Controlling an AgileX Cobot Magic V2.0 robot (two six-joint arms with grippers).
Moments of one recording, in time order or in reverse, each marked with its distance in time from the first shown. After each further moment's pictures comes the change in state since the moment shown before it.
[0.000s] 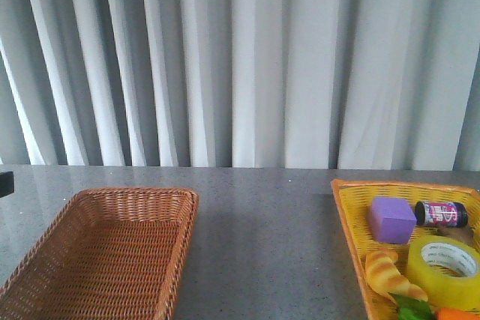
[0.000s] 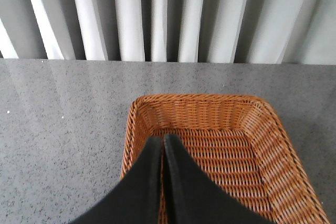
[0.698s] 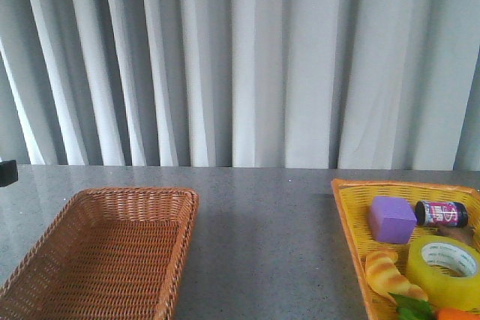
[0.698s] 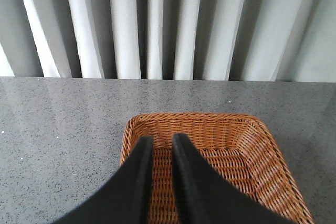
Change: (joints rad) left arm 0.000 0.009 -0.001 -0.029 -0.081 0.029; right arm 0.000 0.051 -0.001 -0.102 0.124 0.035
